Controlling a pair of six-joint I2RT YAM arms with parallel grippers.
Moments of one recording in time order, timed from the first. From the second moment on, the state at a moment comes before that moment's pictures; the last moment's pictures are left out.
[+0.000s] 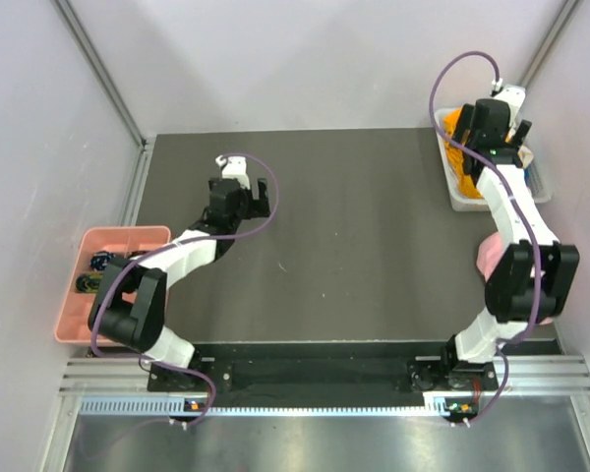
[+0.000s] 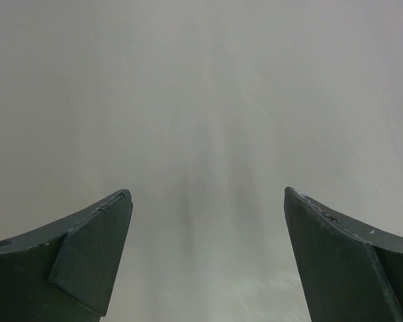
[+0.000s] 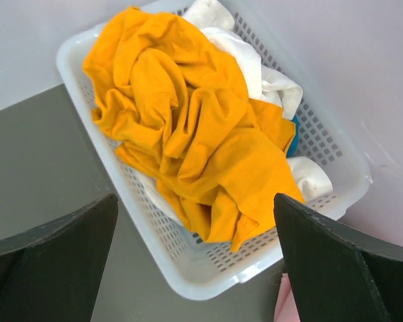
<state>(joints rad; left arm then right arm) -0.34 1.52 0.86 0.29 -0.17 -0.19 -0.02 1.63 1.48 -0.27 0.50 0.14</state>
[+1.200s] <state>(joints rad) -0.60 1.29 0.65 0.20 -0.23 -0.34 -0.22 1.95 1.73 -0.51 0.16 0.19</state>
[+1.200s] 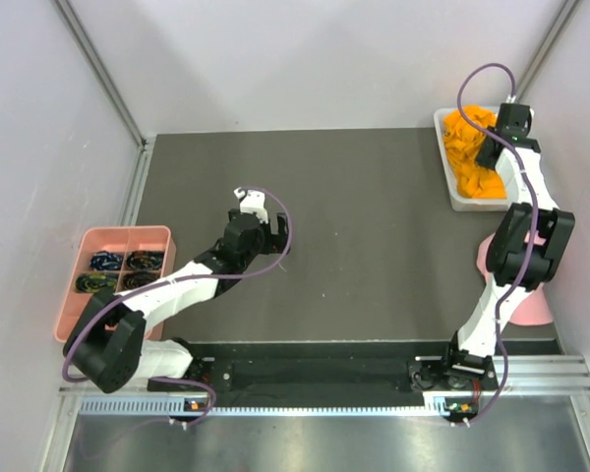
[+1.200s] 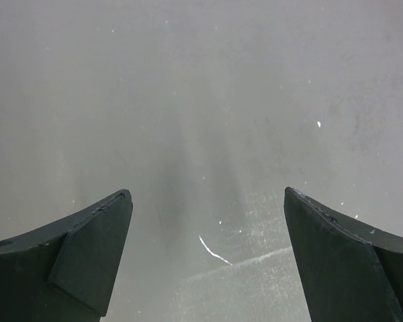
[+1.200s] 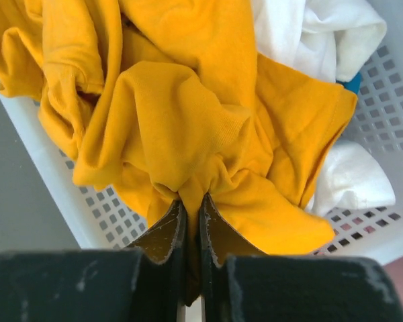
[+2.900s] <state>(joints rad) -0.60 1.15 0.58 0.12 -0.35 -0.39 0.51 1.45 1.57 -0.60 0.05 0.18</state>
